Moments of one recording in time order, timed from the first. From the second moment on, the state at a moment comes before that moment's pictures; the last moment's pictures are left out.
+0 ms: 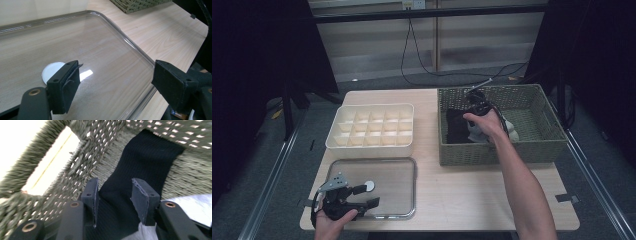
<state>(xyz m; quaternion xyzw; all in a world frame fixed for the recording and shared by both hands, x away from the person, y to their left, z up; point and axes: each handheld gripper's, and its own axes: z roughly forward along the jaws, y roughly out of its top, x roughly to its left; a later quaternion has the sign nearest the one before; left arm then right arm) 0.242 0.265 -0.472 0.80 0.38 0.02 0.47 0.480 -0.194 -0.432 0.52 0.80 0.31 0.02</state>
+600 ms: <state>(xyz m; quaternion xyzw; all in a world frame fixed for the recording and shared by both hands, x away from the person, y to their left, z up) 0.240 0.262 -0.471 0.80 0.37 0.02 0.47 0.493 -0.184 -0.461 0.52 0.83 0.21 0.02</state>
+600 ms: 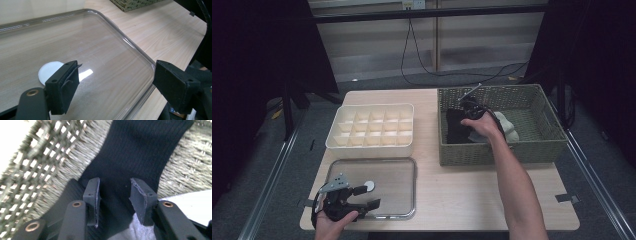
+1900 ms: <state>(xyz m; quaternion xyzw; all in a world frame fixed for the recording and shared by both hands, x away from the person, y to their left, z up) 0.243 0.264 -0.471 0.80 0.37 0.02 0.47 0.475 -0.203 -0.427 0.50 0.79 0.35 0.03</state>
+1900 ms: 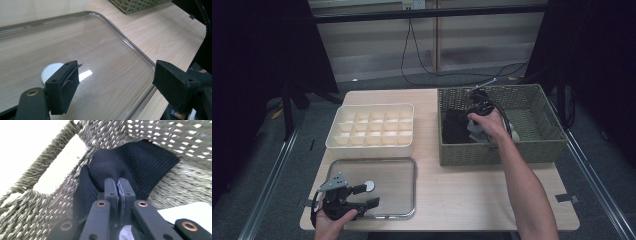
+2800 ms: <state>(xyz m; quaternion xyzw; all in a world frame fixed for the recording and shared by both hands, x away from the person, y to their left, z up) 0.244 0.260 -0.472 0.80 0.37 0.01 0.47 0.453 -0.221 -0.382 0.48 0.77 0.43 0.06</state>
